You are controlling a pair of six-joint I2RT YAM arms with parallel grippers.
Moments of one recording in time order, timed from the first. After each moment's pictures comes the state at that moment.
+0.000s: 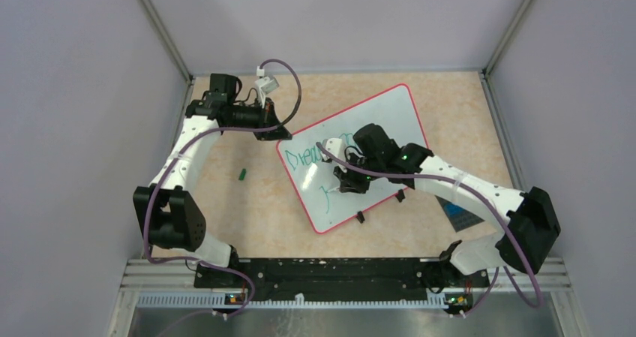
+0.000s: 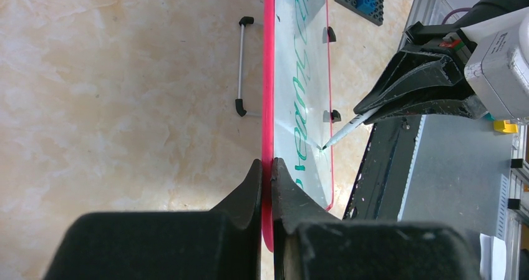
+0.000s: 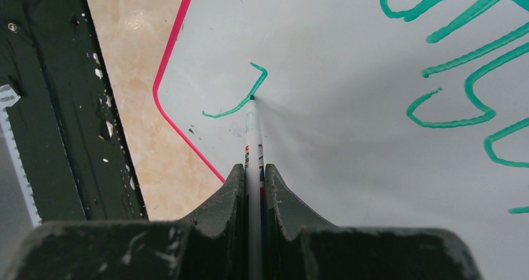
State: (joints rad) left arm -0.11 1.53 1.40 -0.80 1.03 0.32; right arm 0.84 1.37 1.10 -0.57 -0.35 -0.34
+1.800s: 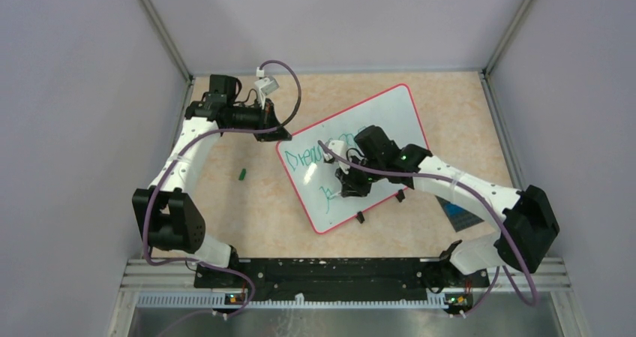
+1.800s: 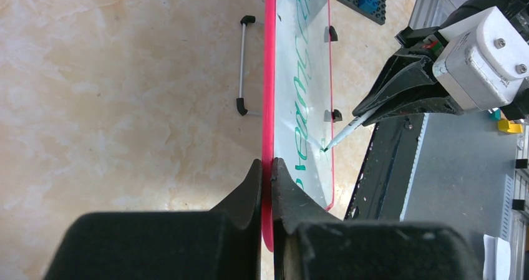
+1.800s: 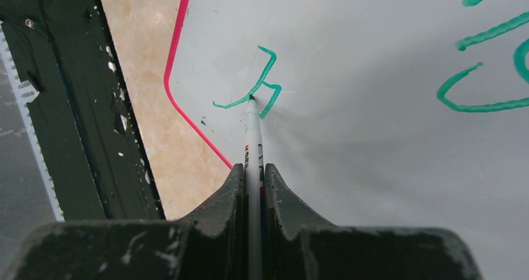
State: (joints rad) left arm -0.11 1.51 1.39 -0.79 1.02 0.32; right arm 0.82 1.39 1.07 -0.57 -0.40 -0.30
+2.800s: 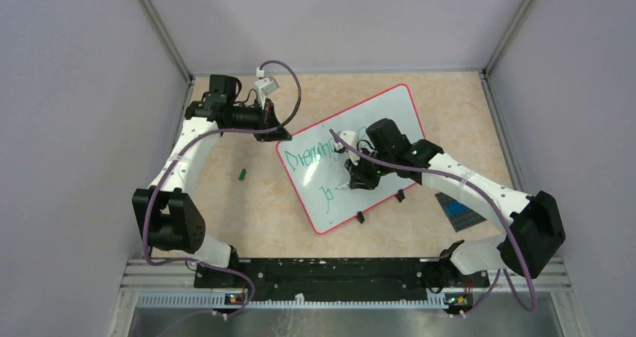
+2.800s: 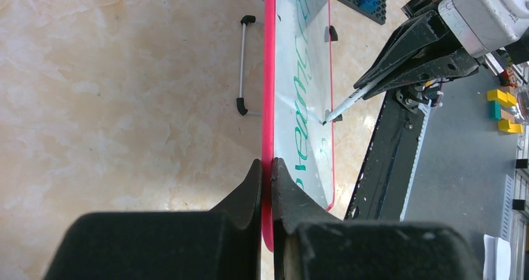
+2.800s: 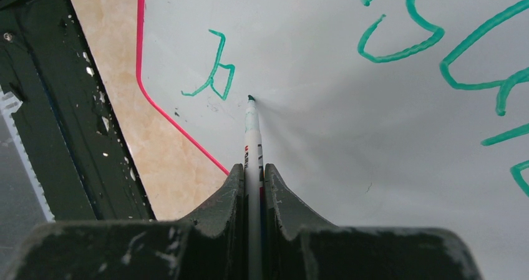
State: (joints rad) left arm -0.11 1.51 1.39 -0.79 1.02 0.32; right arm 0.74 1.34 1.07 -0.60 -0.39 -0.30
